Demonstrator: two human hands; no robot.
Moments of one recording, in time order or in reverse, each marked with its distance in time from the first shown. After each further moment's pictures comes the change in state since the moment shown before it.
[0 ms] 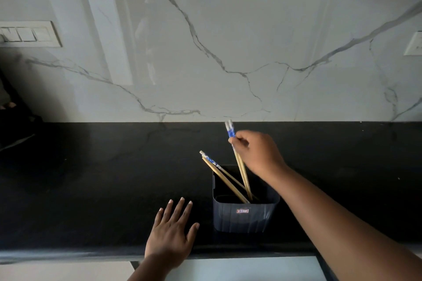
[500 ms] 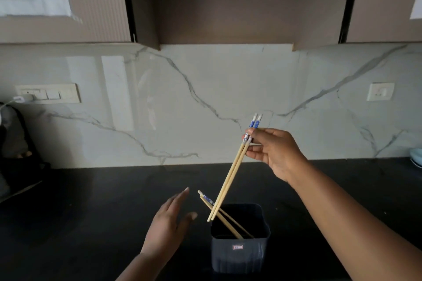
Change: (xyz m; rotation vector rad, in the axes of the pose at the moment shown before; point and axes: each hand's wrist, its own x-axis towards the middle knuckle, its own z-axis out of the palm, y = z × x) left_hand 0.015 0.039 -0.155 -0.499 0.404 0.220; right_hand 0.017 -0.058 -0.118 1.017 0.053 0.363
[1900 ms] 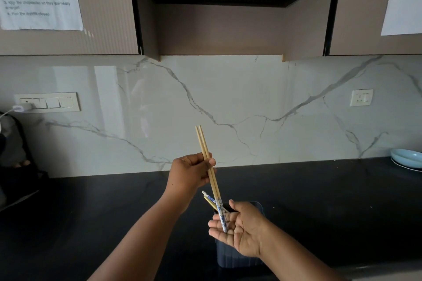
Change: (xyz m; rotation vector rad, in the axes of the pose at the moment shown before) left_hand 0.064 0.109 -0.068 -0.972 -0.040 -0.412; right_hand -0.082 0.110 0.048 0.338 -0.007 0.814
